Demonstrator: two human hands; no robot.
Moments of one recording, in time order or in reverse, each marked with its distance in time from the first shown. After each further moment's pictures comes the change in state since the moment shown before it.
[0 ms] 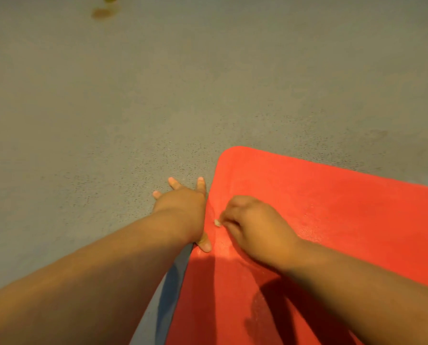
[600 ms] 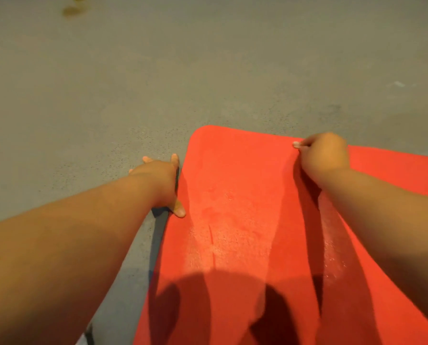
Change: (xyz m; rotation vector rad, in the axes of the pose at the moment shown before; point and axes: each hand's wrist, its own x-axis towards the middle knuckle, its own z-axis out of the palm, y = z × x) left_hand -0.008 0.000 -0.002 0.004 0.080 0.029; right_hand -0.046 0.123 -0.079 -0.223 0.454 0.767
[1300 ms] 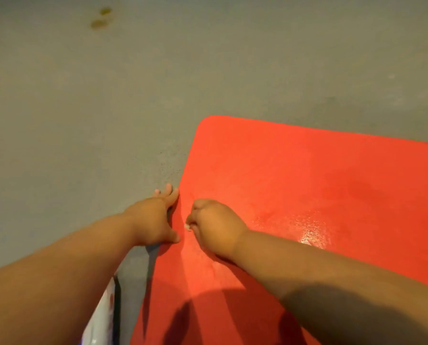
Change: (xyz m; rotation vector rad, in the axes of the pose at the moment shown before) left_hand -0.092 -0.016 0.083 -0.160 0.004 0.165; right_hand -0.199 -0.105 0.032 0.171 -0.481 -0.886
